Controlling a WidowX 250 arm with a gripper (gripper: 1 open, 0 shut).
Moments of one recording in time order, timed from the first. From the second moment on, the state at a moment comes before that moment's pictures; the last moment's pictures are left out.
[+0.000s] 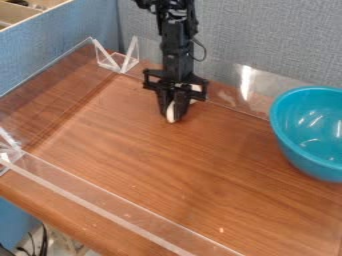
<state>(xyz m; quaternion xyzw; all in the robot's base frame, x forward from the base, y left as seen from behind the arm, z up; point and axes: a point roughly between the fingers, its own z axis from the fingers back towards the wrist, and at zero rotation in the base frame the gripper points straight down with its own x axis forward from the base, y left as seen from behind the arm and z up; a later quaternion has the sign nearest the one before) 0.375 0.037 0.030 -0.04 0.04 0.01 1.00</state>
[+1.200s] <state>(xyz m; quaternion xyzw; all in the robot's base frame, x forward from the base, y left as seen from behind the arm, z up) 0.368 0.029 0.074 -0.06 0.02 -0.05 1.00</state>
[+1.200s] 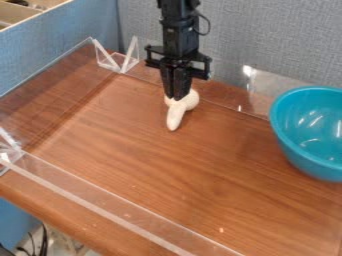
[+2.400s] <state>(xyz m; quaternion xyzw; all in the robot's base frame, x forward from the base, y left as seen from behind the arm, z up) 0.368 0.057 0.038 -0.07 0.03 -0.09 0.99</state>
